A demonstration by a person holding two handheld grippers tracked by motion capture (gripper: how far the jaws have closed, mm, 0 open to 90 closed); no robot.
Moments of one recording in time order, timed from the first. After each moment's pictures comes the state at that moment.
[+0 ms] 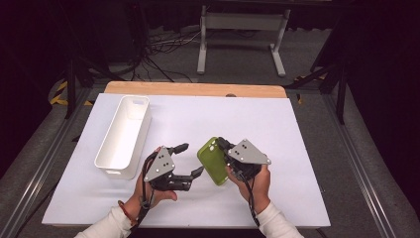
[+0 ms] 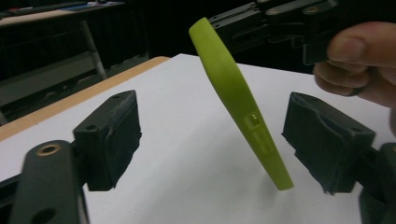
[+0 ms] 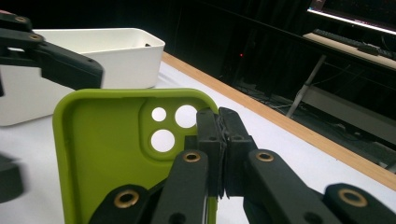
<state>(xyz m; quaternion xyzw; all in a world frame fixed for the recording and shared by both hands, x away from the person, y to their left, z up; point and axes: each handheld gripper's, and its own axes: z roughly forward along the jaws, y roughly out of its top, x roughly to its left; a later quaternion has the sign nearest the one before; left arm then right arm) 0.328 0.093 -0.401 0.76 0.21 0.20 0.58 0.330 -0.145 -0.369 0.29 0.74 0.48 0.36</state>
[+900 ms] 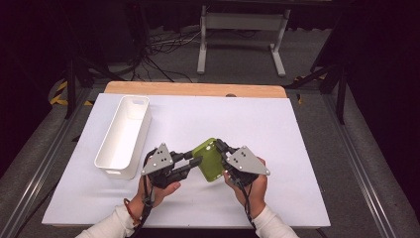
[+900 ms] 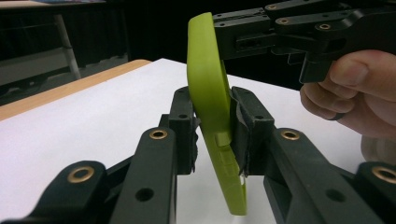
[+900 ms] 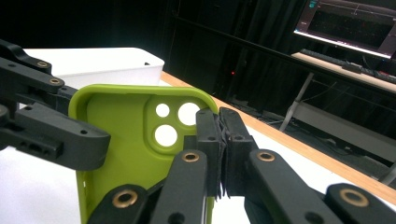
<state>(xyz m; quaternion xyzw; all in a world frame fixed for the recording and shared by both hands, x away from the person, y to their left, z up) 0.335 0.098 -0.402 0.75 0.20 0.15 0.61 0.317 -0.139 -0.373 0.28 0.72 0.51 0.39</state>
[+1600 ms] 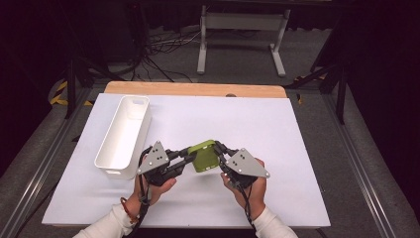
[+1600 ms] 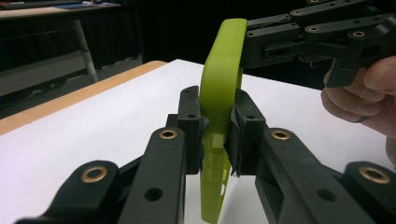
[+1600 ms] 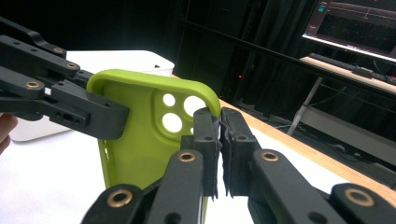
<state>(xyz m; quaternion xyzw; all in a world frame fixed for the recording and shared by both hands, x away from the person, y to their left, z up) 0.337 0.107 -0.396 0.75 0.21 0.18 0.60 0.312 -0.137 -0.375 0.27 0.72 0.52 0.38</state>
